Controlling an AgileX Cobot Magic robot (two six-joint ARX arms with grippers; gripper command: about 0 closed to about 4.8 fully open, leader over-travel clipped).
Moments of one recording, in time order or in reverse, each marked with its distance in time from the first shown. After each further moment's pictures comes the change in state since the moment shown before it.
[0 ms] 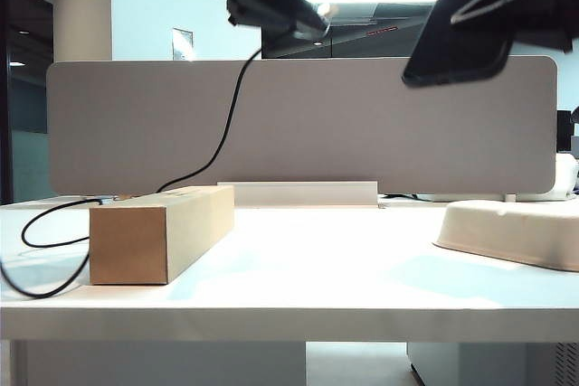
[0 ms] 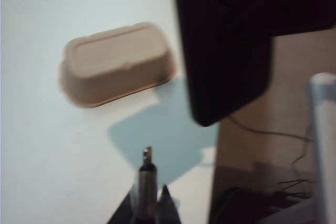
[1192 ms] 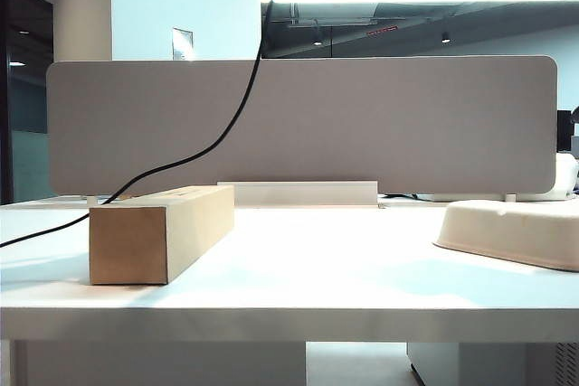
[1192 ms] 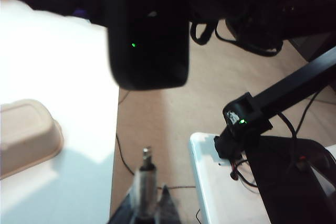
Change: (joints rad) left arm -0.001 -0.015 0.000 0.064 0.440 -0.156; right arm 0.000 -0.073 0.111 0.333 -0.026 0.325
